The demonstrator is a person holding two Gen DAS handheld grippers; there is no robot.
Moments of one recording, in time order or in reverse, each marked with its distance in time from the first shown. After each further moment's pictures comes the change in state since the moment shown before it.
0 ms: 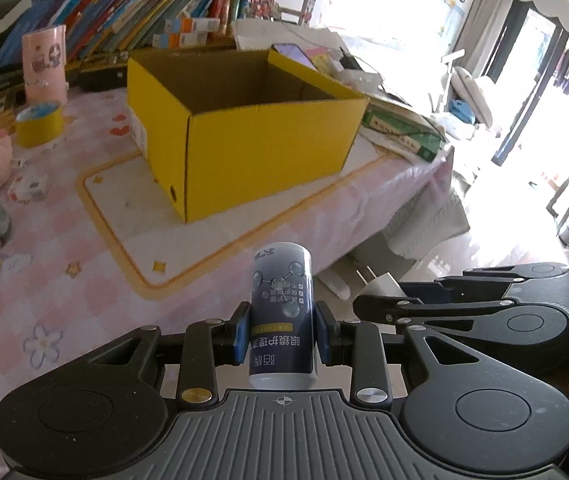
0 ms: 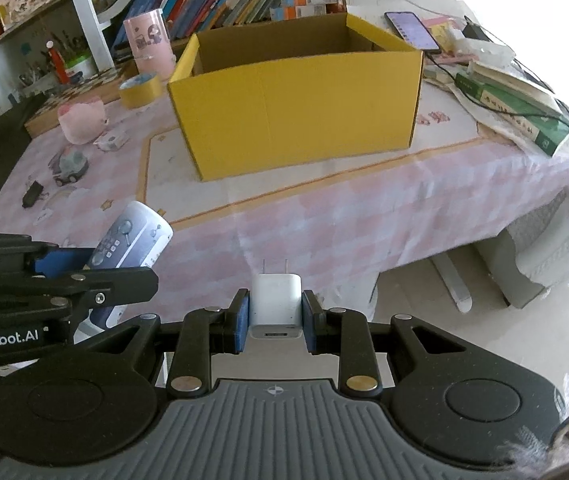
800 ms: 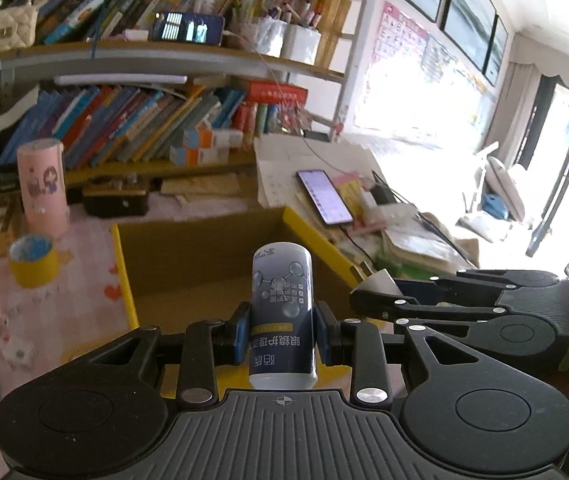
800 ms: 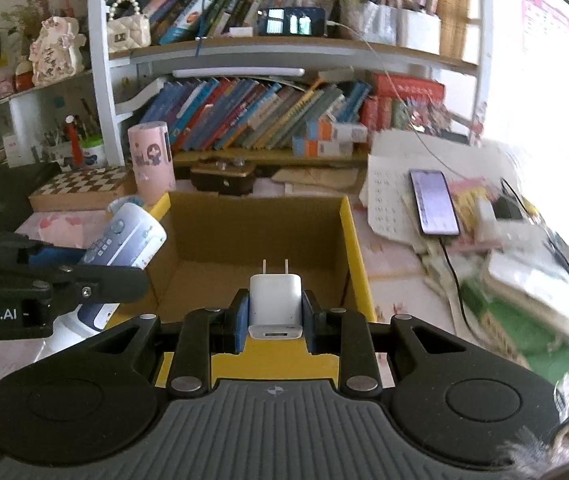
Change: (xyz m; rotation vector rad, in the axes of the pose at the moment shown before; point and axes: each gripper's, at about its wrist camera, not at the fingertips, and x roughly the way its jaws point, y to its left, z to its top) left arm 0.038 -0.019 0.147 -0.068 -0.274 0.113; right arm 0.023 -0.082 0.169 -0.247 -0.290 0.098
